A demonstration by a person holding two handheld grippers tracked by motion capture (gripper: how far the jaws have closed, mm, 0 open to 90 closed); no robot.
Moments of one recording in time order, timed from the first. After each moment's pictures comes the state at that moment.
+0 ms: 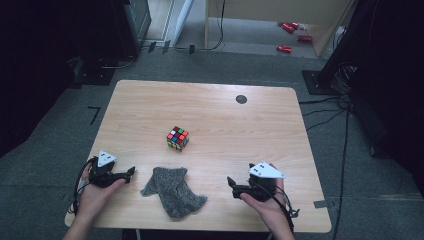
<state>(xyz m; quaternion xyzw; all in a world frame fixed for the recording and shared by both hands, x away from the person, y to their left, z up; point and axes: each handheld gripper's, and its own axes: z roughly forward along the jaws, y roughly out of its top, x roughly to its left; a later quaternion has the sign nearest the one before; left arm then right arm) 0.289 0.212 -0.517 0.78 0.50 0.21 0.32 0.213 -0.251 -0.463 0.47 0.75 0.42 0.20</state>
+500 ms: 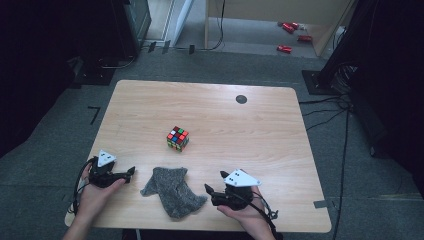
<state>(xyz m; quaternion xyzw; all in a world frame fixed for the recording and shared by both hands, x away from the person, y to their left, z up) 0.289 0.212 -0.517 0.78 0.50 0.21 0.32 0.200 -0.195 -0.471 0.41 0.77 0.46 0.16</state>
